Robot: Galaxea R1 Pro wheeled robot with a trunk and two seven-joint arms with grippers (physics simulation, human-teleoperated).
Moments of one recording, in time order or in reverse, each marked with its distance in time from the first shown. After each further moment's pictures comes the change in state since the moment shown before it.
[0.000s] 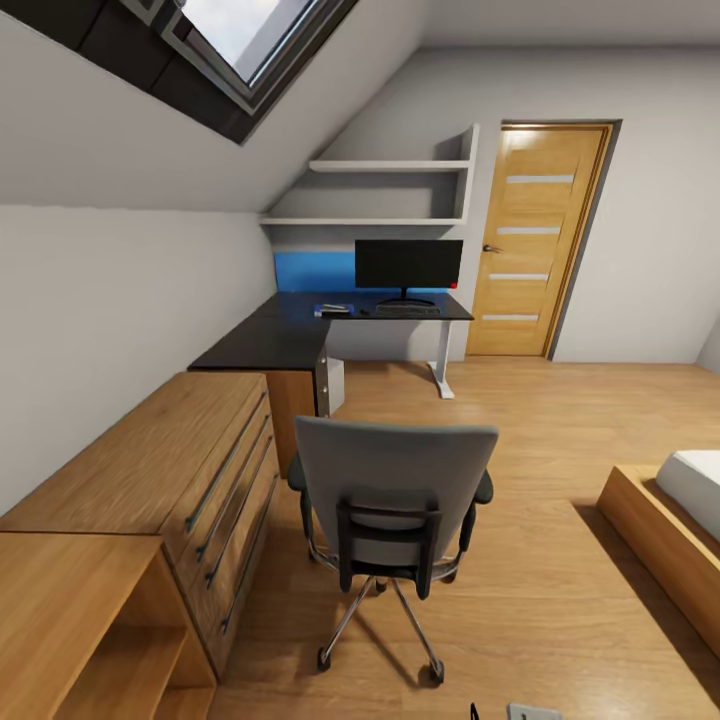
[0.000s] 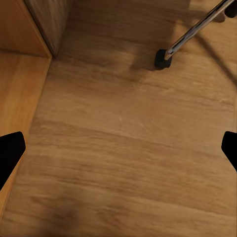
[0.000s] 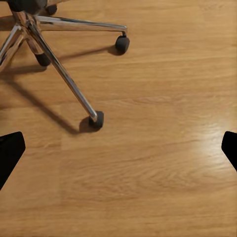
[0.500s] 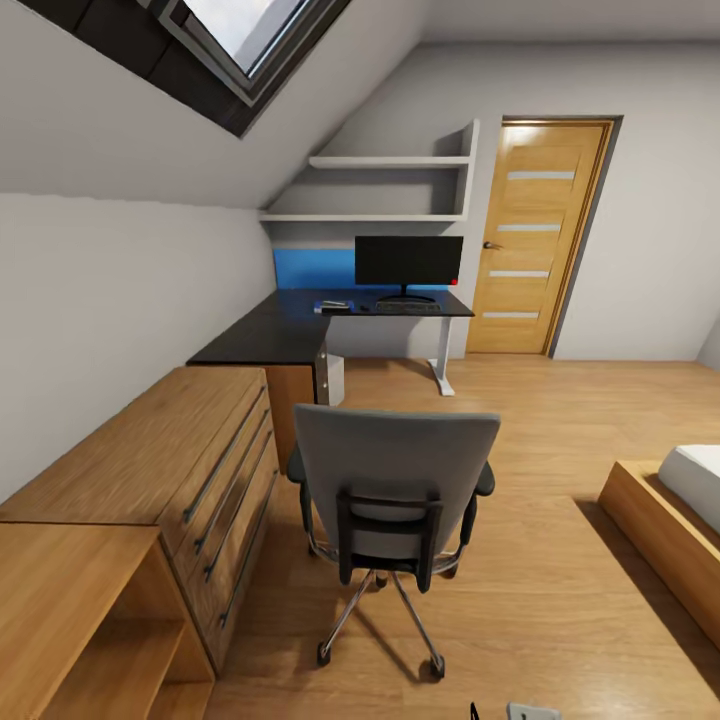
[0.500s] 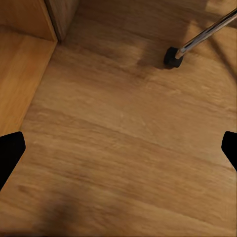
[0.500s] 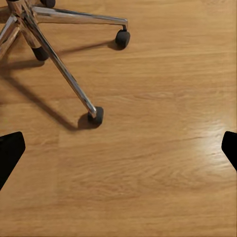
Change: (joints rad) left arm 0.000 0.000 0.003 0.000 0.115 0.000 -0.005; right arm 0.000 0.000 0.000 -0.001 0.001 0.000 0.000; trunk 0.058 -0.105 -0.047
